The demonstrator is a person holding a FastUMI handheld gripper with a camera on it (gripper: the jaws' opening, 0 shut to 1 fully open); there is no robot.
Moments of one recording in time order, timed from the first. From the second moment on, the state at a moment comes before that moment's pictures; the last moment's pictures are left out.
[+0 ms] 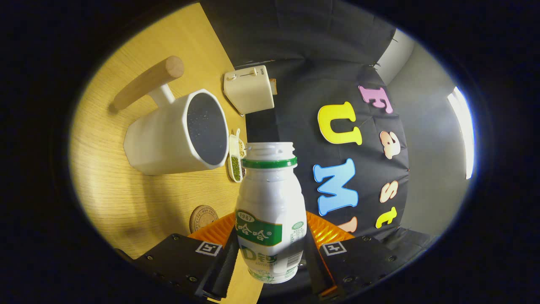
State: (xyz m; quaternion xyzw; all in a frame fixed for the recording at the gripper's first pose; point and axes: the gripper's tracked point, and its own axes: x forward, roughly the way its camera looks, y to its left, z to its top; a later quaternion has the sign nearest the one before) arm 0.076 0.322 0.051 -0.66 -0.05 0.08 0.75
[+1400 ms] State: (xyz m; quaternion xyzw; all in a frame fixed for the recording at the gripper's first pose) arm 0.088 0.322 0.065 -0.74 -0.07 0.06 0.67
